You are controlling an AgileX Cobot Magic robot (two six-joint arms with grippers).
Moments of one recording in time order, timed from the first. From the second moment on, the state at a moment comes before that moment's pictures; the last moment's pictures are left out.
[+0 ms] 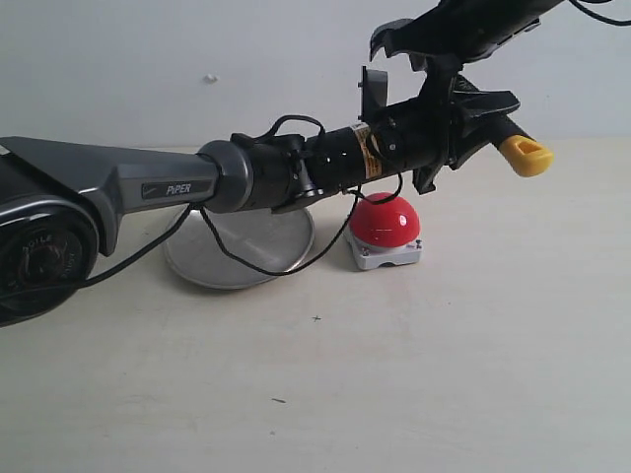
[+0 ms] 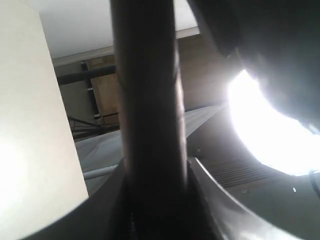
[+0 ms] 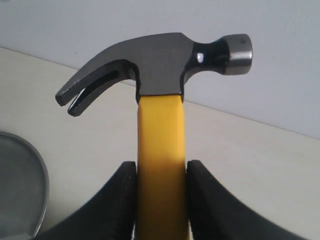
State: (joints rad) left arm -0.69 2.50 -1.91 0.86 -0.89 -2.11; right arm 0.11 1.98 -1.72 0.09 0.55 -0.13
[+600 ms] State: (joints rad) left arm -0.63 2.41 -1.91 1.39 -0.91 -2.12; right arm 0.11 1.78 -1.72 -0.02 0.53 -0.08
